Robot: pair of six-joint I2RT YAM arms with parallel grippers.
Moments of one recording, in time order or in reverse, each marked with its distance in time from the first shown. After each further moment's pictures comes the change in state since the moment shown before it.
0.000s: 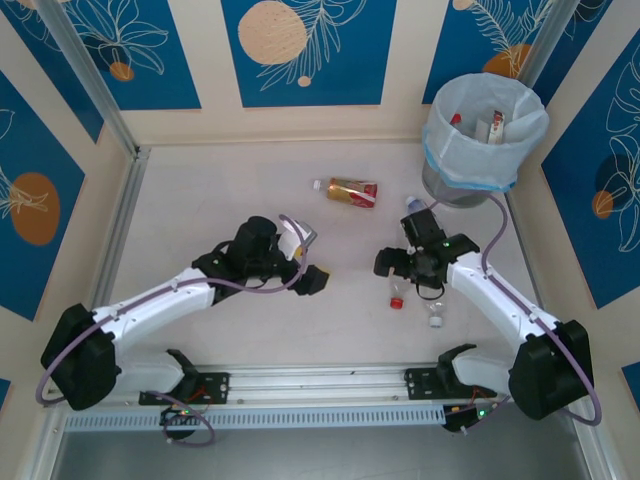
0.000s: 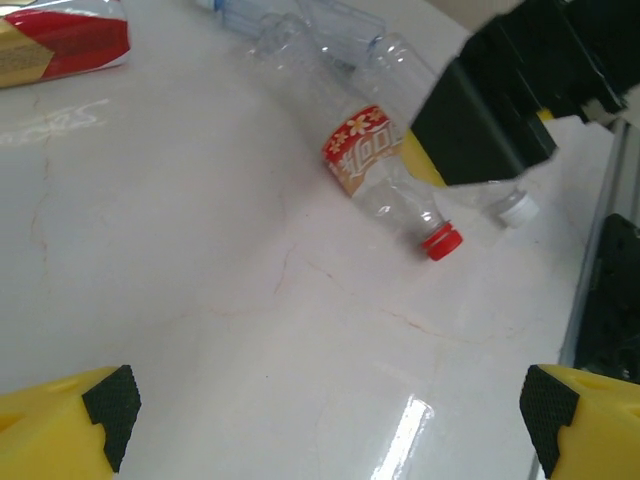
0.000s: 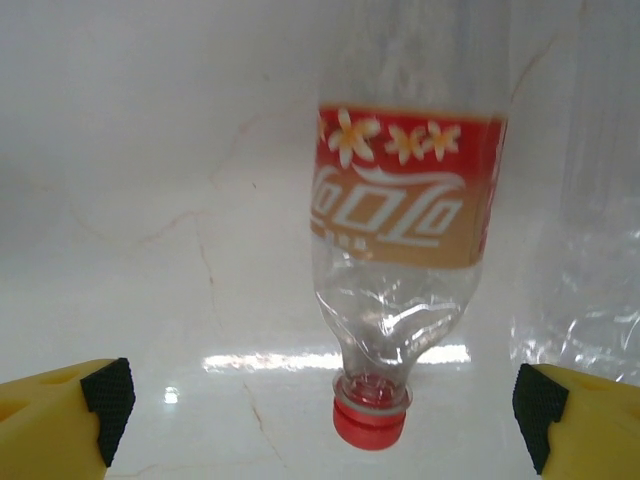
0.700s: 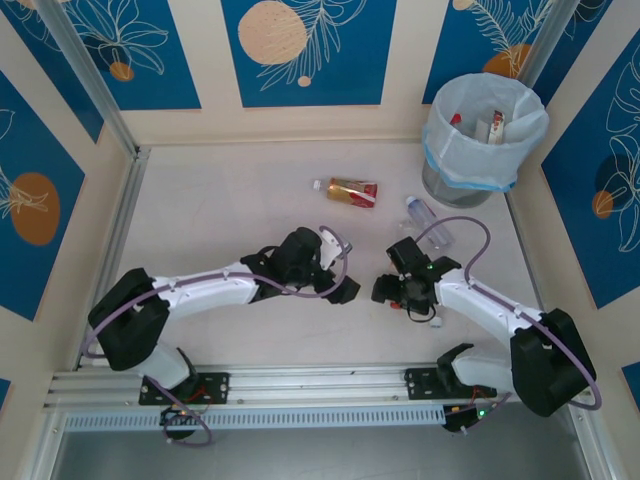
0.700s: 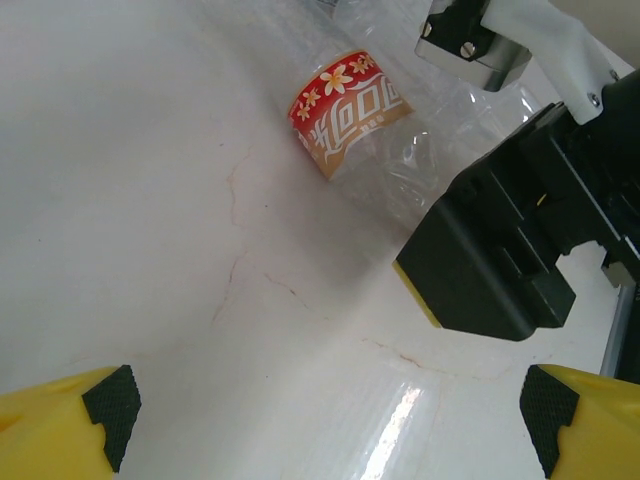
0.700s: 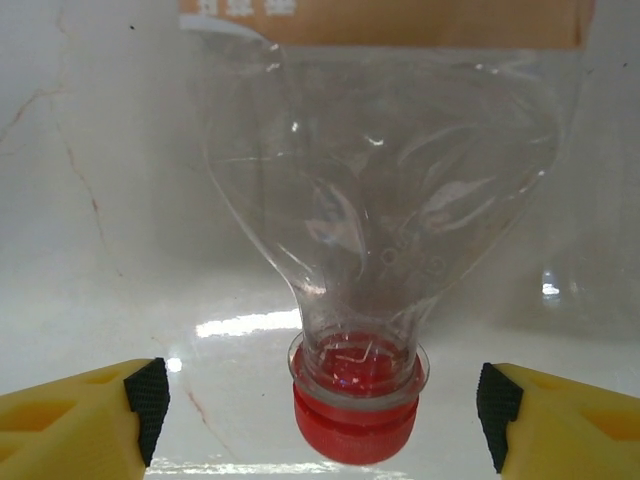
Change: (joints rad) left arm -0.172 0.288 0.102 0.115 -0.121 -0.083; right arm 0.119 0.025 -0.206 0.136 0.011 0.158
